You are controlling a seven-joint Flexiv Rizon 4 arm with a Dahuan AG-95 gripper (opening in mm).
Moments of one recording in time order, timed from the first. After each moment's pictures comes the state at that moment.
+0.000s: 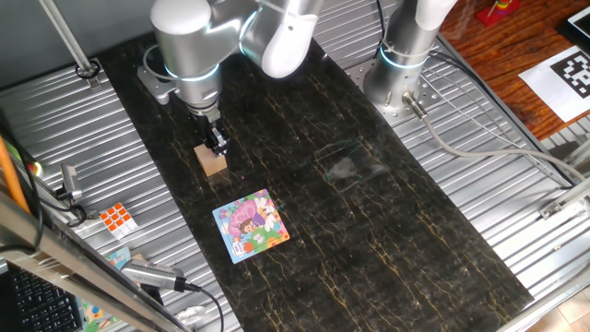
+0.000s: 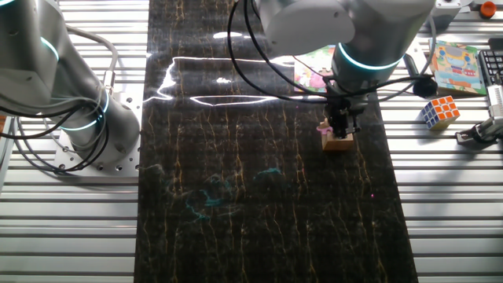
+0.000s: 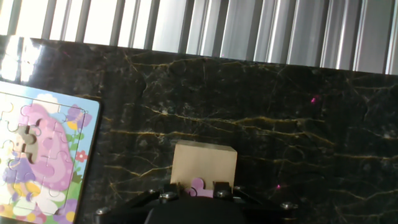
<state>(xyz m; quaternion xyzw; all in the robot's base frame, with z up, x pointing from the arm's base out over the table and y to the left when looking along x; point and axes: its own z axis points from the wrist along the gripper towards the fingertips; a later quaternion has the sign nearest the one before) 0.547 -0.006 0.067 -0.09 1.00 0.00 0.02</state>
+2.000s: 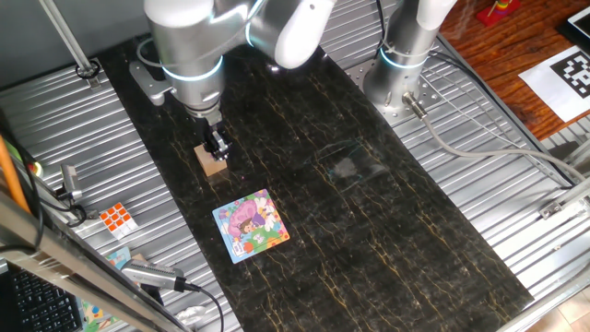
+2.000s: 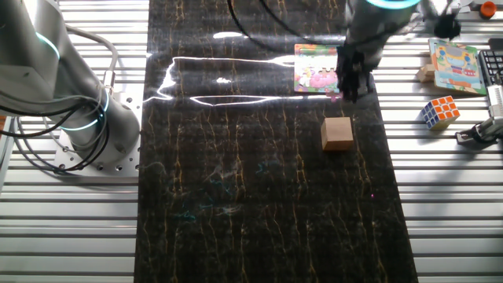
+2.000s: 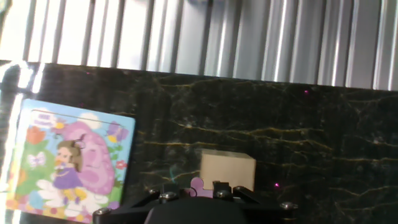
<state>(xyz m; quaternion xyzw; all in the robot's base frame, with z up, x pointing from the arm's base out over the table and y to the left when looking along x) 0.560 0.052 0.145 -0.08 1.00 0.00 0.01</state>
